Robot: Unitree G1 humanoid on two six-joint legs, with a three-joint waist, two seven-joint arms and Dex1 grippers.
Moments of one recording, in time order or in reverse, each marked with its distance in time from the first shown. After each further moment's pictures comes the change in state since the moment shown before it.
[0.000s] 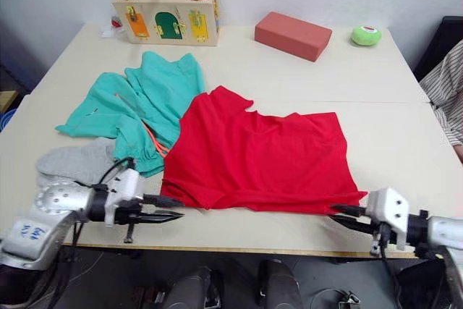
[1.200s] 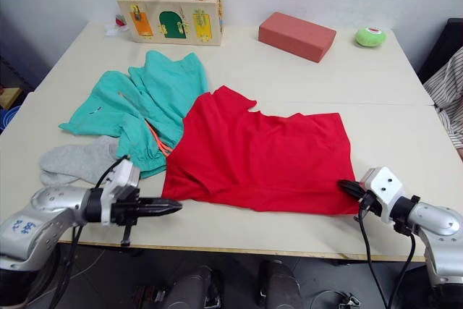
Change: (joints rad) left arm -0.066 -0.028 0.068 -0.072 -0.192 0.307 0.068; right arm -0.138 0.065 0.043 0.189 -0.054 0.014 -0.278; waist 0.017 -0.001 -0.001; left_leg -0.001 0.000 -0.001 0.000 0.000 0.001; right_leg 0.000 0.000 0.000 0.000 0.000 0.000
